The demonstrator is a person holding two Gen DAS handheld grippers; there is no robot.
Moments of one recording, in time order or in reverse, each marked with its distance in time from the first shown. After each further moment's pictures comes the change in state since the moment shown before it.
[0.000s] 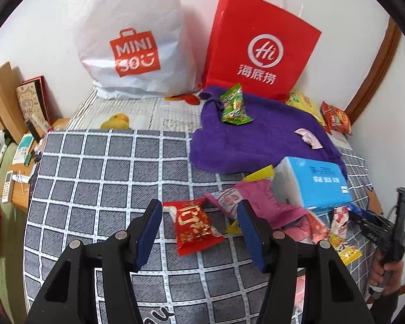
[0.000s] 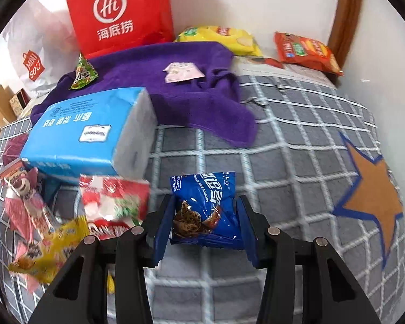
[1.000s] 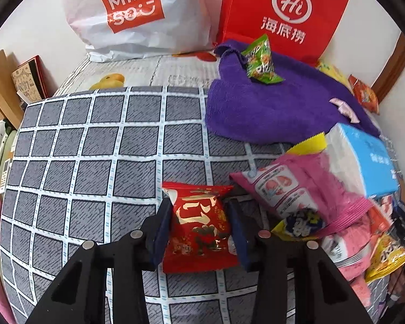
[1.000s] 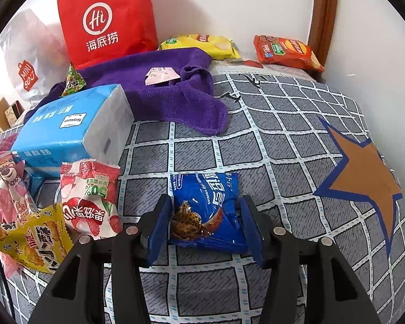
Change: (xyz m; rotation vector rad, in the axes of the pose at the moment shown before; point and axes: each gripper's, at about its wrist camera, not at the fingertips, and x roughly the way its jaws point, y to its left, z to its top) left arm 0.081 0.002 -0.015 0.021 0.120 0.087; right arm 0.010 -0.015 -0.021 0.043 -0.081 0.000
